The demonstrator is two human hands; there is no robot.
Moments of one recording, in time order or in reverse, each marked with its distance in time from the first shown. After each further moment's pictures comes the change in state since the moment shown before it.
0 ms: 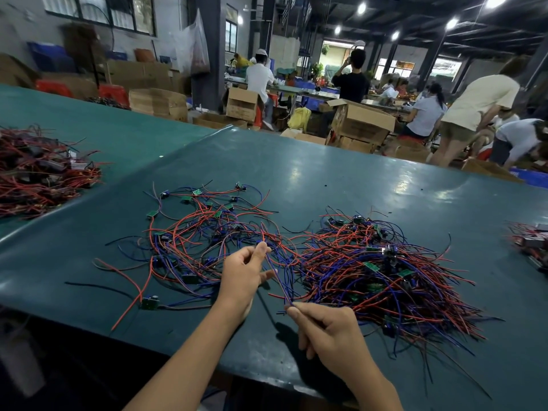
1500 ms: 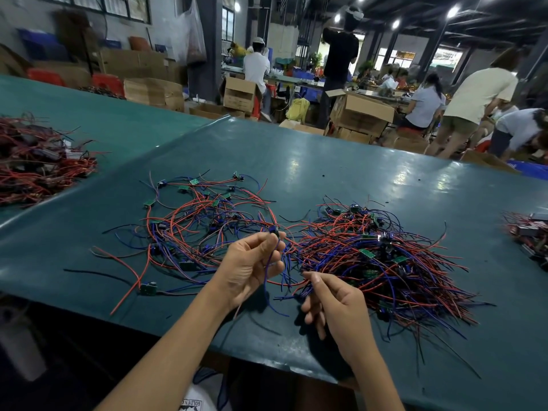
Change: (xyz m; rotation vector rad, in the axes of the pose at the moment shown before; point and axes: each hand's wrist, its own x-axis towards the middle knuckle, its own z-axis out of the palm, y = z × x) left_hand -0.020 0.027 -0.005 -0.392 -0.463 -0.214; right_hand 0.003 -0.001 -0.006 0.380 0.183 0.332
